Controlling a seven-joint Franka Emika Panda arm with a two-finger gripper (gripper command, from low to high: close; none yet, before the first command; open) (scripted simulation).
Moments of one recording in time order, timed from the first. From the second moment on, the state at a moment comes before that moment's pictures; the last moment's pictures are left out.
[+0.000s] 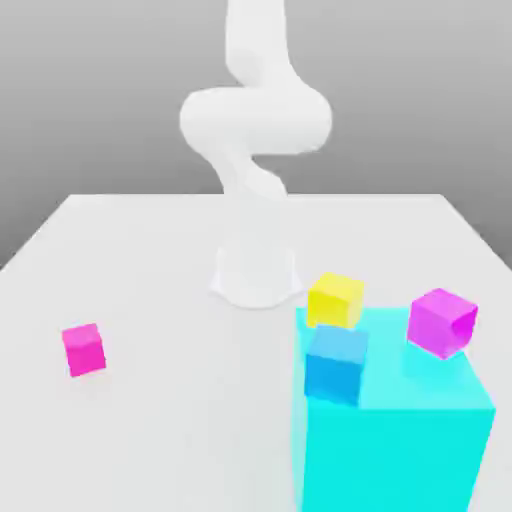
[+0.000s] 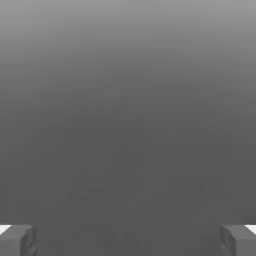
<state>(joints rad) -0.04 -0.73 -0.05 -2.36 0.01 2.35 0.82</state>
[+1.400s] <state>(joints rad) -0.62 0.21 -0.19 -2.81 0.30 3.02 0.79</state>
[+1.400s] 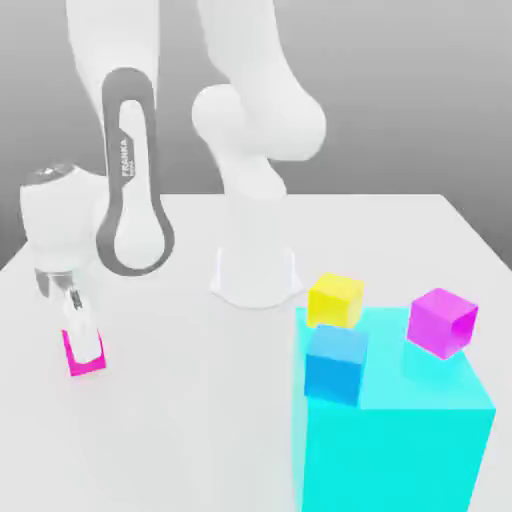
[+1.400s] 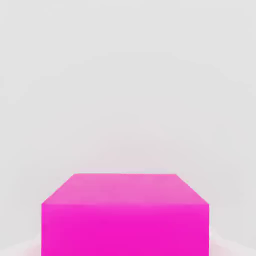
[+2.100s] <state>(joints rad) -0.25 -0.06 -0.11 -2.51 0.01 2.45 0.92</state>
